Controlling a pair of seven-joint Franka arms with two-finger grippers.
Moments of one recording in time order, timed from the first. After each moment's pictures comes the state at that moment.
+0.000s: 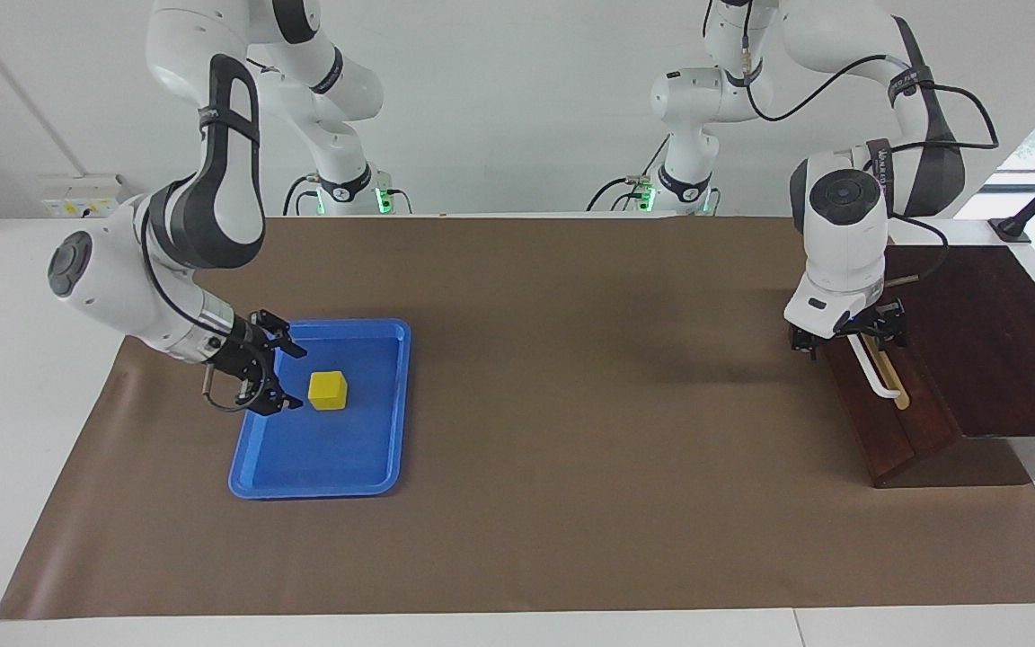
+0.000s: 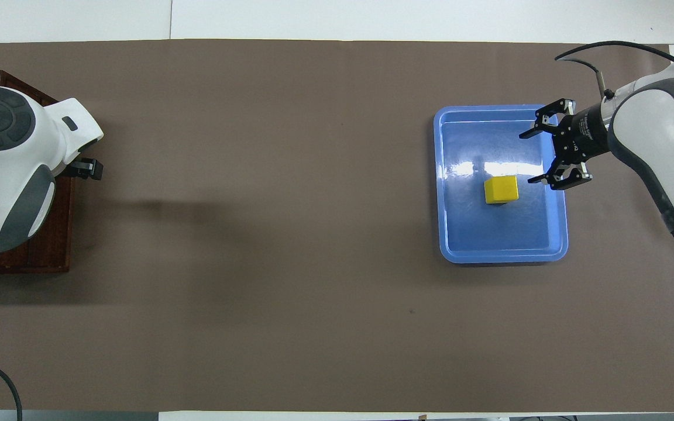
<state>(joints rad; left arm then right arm) -0.04 0.14 -0.06 -1.92 0.52 2.06 -0.17 -0.06 0.39 -0.03 -1.66 0.45 1.85 1.27</state>
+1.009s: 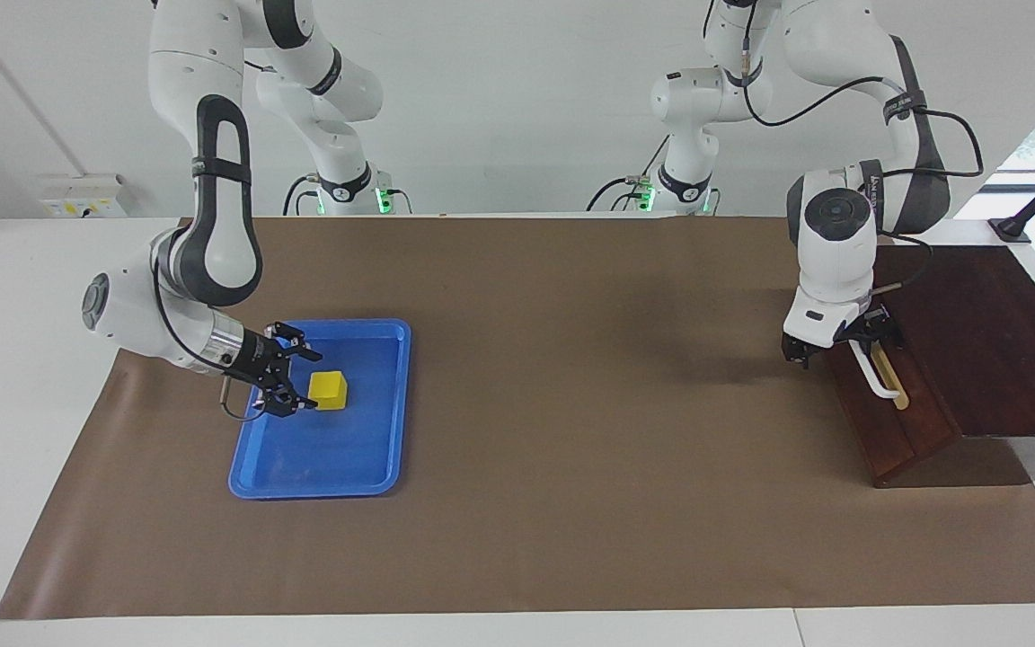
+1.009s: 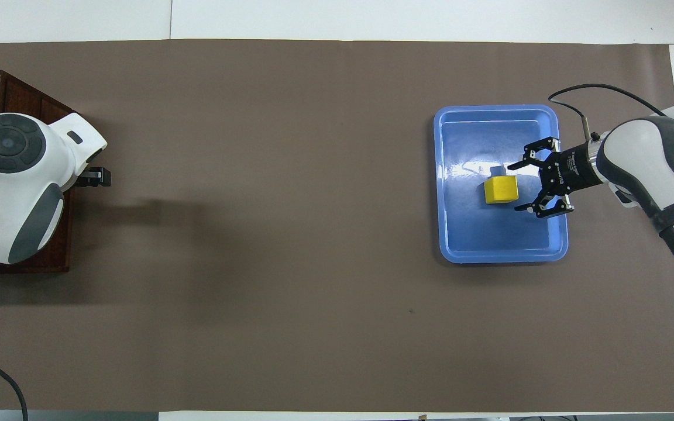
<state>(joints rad) -0.01 0.14 -0.07 -2.01 0.53 2.17 -0.32 -0.10 0.37 -0.04 -1.87 0.59 1.96 1.12</state>
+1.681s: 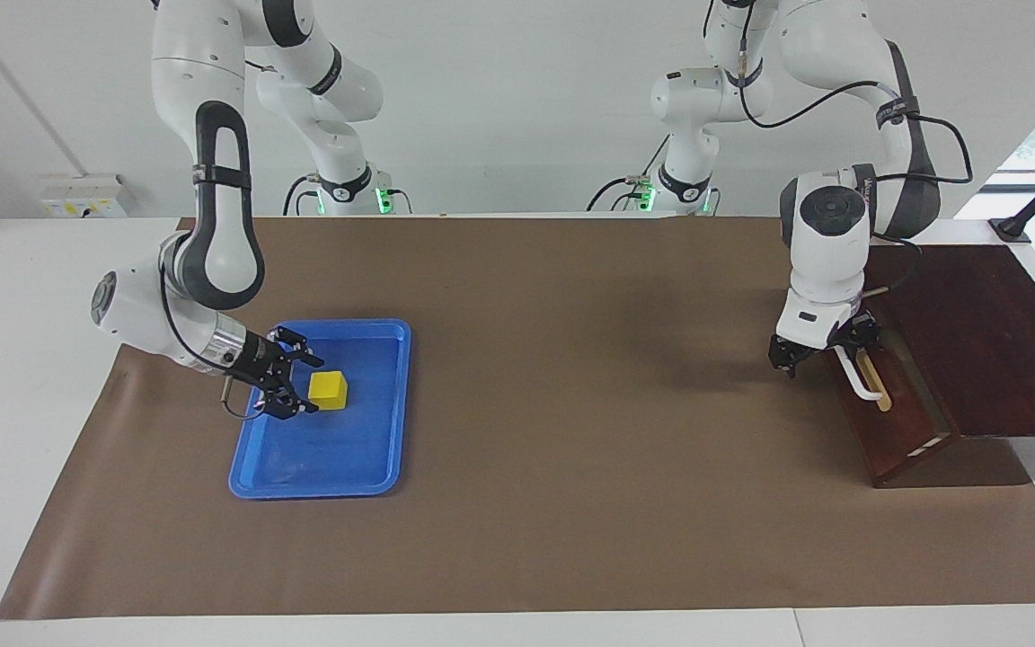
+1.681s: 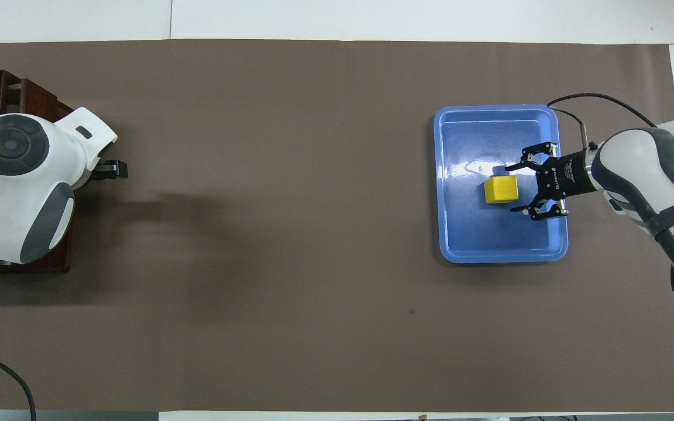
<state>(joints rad) -0.04 0.15 -0.07 -2.01 0.44 2.23 -0.36 -0.10 0.36 -0.04 -1.94 0.66 2.05 1.02</state>
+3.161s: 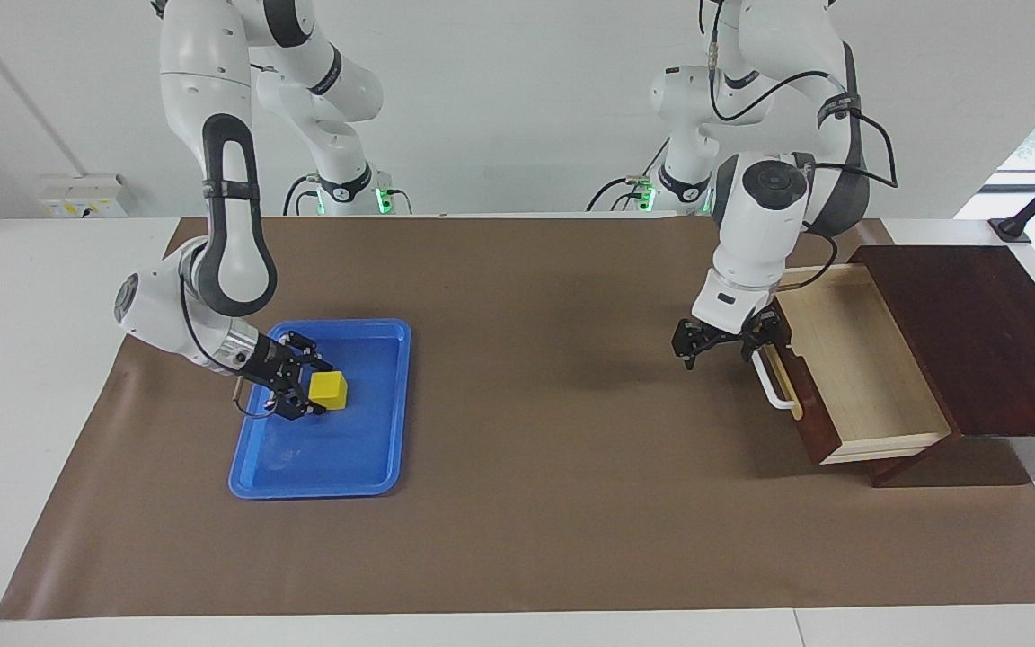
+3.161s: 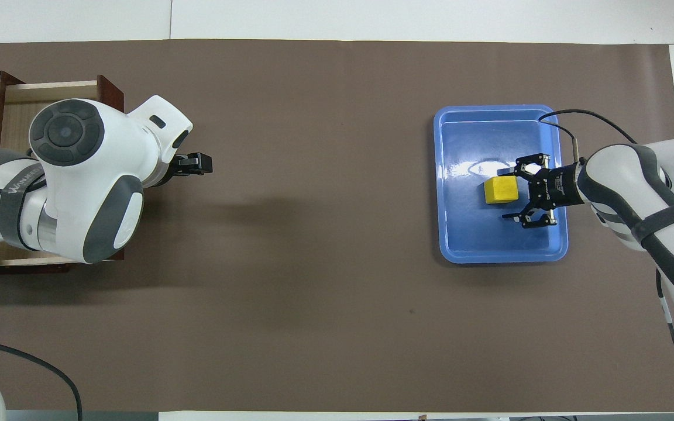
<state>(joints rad) -0.24 0.15 -0.08 -1.92 0.13 2.16 -0.40 -0.10 0.36 -0.03 -2.03 0.73 2.16 0.94</state>
